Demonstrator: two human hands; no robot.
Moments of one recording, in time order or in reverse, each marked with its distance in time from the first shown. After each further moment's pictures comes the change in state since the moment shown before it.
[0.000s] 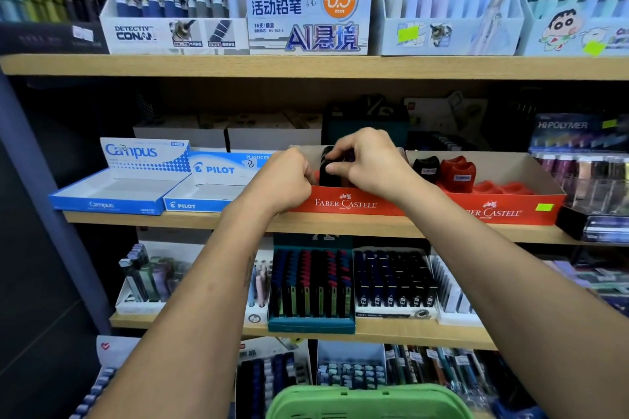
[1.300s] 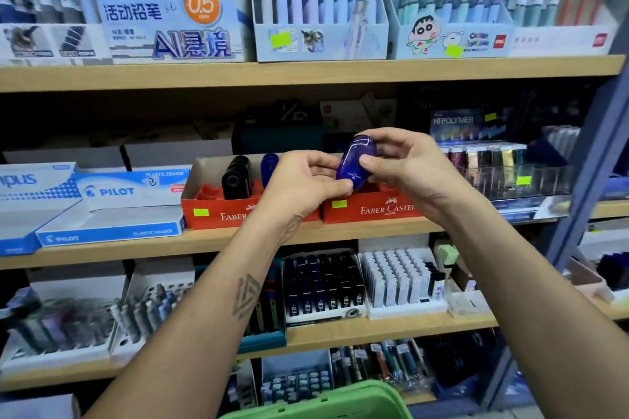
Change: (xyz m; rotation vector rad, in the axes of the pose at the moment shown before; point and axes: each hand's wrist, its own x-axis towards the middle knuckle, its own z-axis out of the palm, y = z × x) left_hand 0.008 0.122 0.072 -1.083 -0.099 0.064; right_hand -0.079 0.106 -0.105 0.866 0.117 0.165
